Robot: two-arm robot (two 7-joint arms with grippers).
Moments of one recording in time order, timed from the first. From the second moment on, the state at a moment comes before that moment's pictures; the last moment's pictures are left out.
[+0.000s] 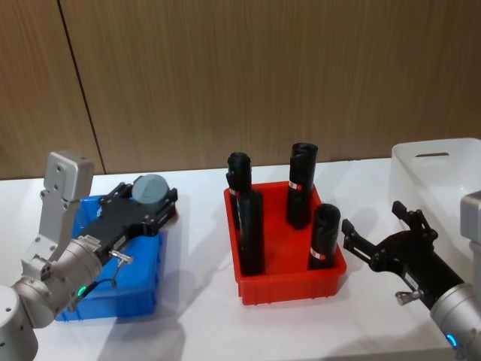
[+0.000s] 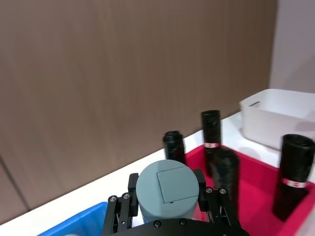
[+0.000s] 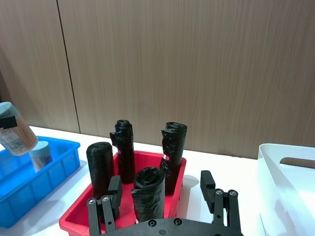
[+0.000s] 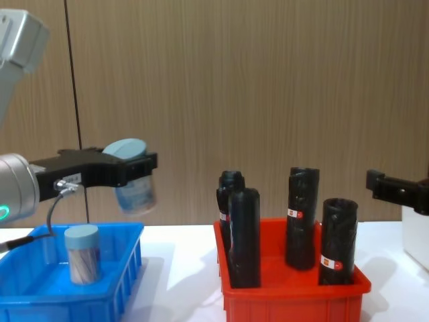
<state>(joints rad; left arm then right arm) -0.34 0.38 0.27 -1.42 -0.37 0.03 -0.34 -0.01 0.34 -0.23 -1.77 0.29 0.03 0.07</state>
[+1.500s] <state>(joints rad) -0.47 0.31 0.34 -1.29 -0.54 0.14 -0.92 -0.01 0.34 -0.23 -1.77 0.29 0.03 0.07</state>
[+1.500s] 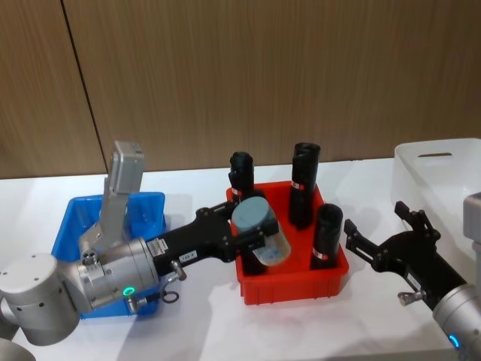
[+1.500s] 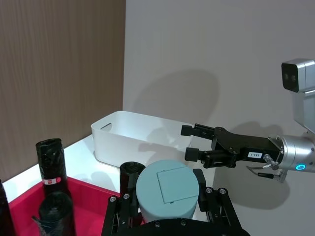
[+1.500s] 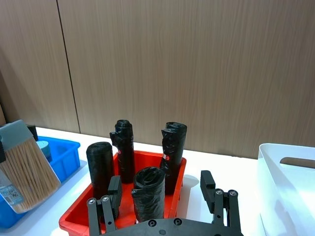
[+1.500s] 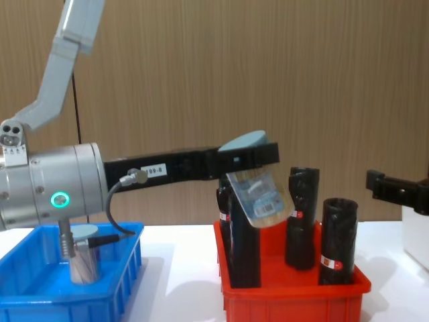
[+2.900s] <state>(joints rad) -0.47 0.31 0.36 -1.28 -0.53 0.15 -0.93 0.03 0.38 -0.20 -1.78 0.32 0.13 0.28</state>
